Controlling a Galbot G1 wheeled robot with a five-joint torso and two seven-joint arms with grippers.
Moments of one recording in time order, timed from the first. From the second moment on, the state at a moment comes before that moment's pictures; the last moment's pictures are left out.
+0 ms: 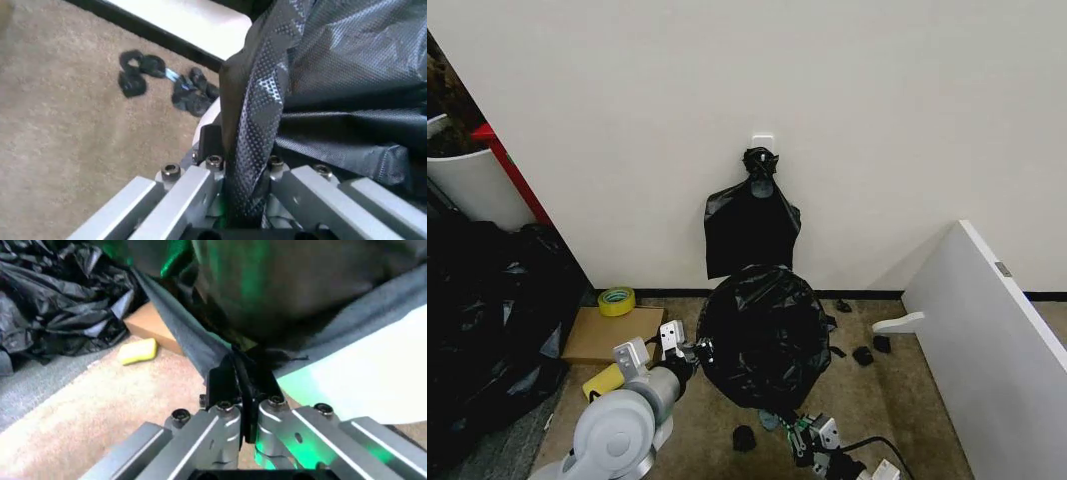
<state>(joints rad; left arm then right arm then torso) 1.30 -0.97 -0.14 -2.28 -1.34 0.33 -0.68 -1.71 1.06 0.21 1.95 0.31 0.14 -0.24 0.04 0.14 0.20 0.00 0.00</state>
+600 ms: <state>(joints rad) 1.28 -0.99 -0.12 -2.24 -1.37 0.34 -0.70 -1.80 1.04 0.28 2.04 0.31 0.15 -0.34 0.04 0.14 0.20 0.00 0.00</state>
